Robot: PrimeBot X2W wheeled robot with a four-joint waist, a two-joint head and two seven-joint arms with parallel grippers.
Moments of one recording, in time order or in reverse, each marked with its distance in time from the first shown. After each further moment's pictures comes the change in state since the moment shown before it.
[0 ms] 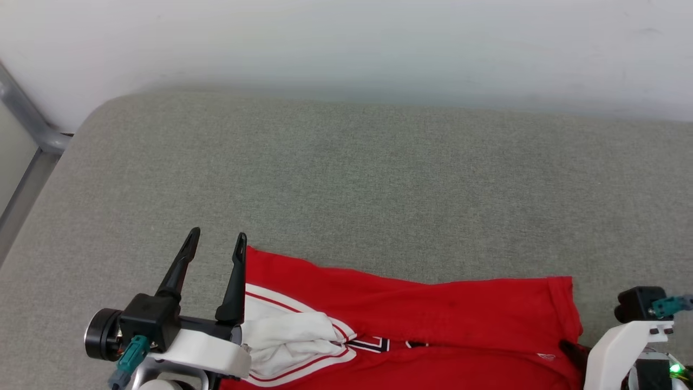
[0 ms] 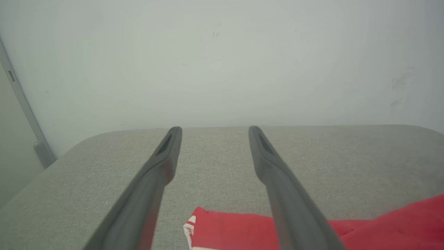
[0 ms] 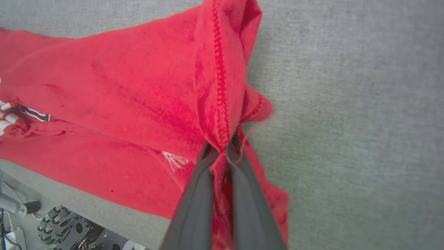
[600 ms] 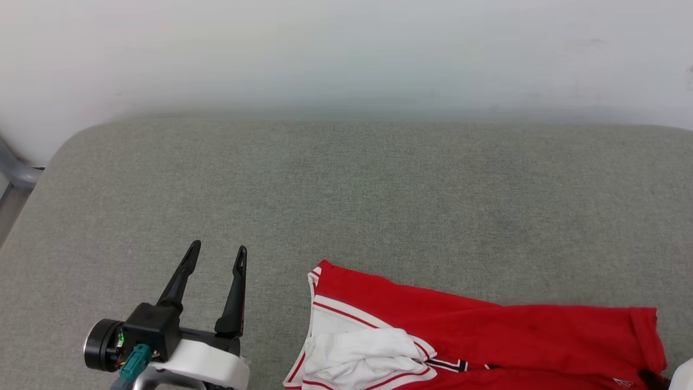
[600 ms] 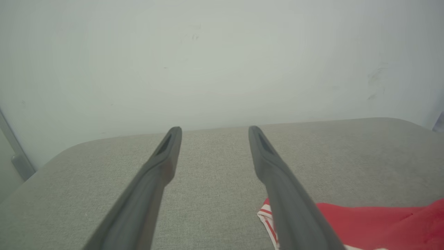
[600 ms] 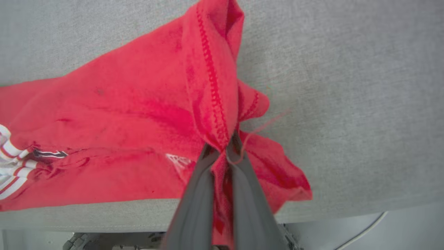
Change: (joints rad) left arm 0.033 0.019 -0.007 -0.005 0.005 0.014 0.013; right arm 0.077 0.042 -0.329 -0.072 -0.005 0.000 0.142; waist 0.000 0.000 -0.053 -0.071
